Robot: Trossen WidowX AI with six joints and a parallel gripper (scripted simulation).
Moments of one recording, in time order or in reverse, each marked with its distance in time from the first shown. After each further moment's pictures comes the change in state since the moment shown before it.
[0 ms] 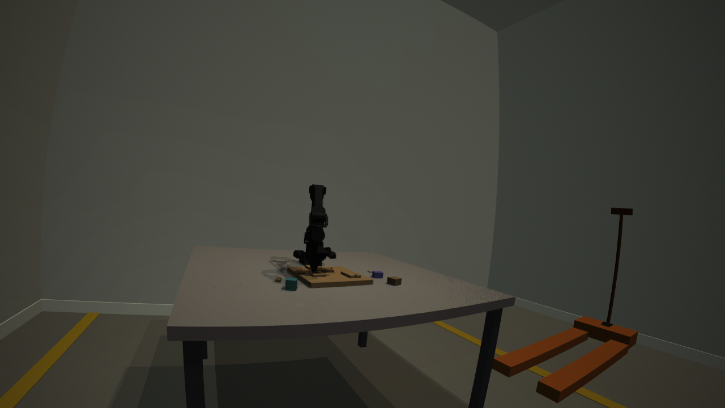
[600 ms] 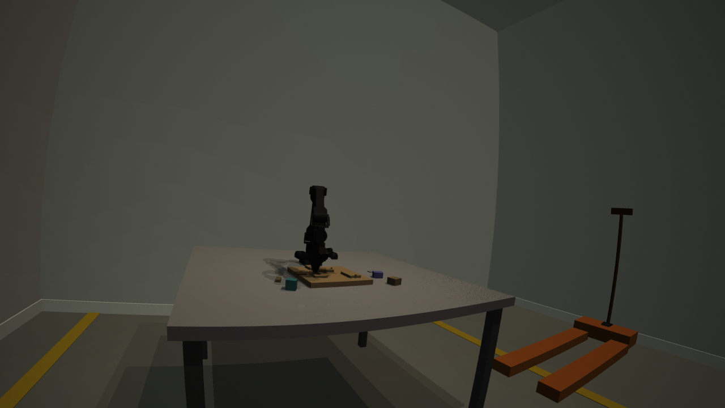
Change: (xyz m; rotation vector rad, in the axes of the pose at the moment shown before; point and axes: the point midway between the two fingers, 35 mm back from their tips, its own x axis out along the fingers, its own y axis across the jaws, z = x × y) arm -0.001 0.000 0.018 0.000 -0.001 0.001
